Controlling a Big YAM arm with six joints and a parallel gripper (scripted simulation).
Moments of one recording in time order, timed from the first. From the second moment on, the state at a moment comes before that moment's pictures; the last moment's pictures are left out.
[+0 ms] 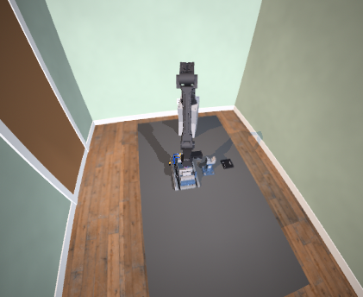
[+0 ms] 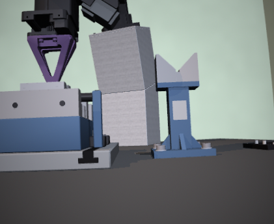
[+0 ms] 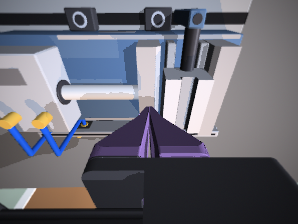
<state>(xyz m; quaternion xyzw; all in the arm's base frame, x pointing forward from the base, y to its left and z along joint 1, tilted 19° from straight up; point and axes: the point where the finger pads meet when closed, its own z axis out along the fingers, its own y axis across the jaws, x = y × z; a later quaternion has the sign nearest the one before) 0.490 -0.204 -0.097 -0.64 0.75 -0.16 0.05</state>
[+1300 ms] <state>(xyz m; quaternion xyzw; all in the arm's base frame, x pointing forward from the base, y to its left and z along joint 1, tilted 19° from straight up) 0.491 -0.205 -0.096 -0.64 0.75 -0.16 0.05</state>
